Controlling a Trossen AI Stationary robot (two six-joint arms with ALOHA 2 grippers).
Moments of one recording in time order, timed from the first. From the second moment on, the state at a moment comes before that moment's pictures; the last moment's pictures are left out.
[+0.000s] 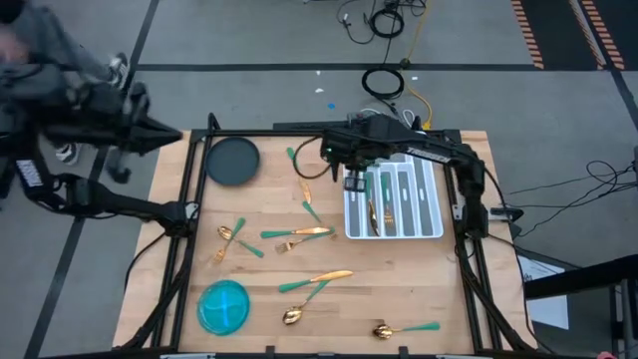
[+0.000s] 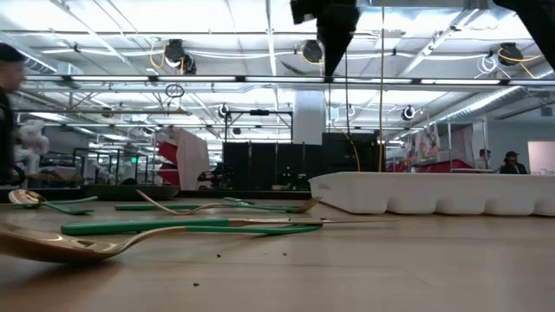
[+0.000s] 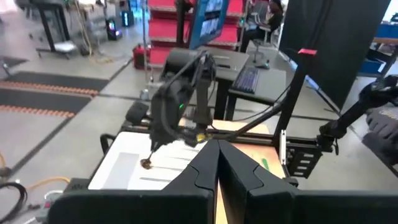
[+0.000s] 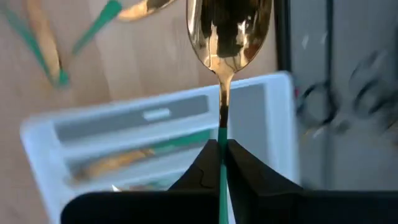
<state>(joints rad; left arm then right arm) 0.32 1.14 2.21 -1.29 0.31 -0.02 -0.19 1.97 2.20 -1.57 0.31 -0.17</state>
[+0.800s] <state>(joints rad) 0.32 1.26 2.21 -1.18 0.31 0.01 -0.19 1.98 2.08 -1.57 0.42 -1.25</state>
